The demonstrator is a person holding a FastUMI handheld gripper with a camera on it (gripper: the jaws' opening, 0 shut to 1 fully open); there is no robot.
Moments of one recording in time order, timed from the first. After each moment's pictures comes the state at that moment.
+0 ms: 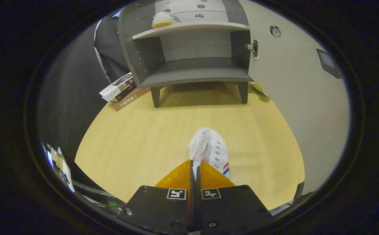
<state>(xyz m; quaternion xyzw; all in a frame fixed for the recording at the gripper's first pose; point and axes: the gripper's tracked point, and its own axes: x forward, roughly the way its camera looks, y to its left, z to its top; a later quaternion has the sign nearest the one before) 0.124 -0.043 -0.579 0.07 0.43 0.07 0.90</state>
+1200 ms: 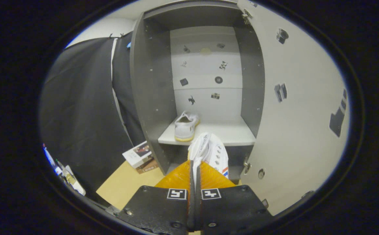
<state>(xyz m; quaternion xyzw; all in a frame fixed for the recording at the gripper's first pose) 0.242 -0.061 -0.239 0.05 0.21 0.10 0.97</state>
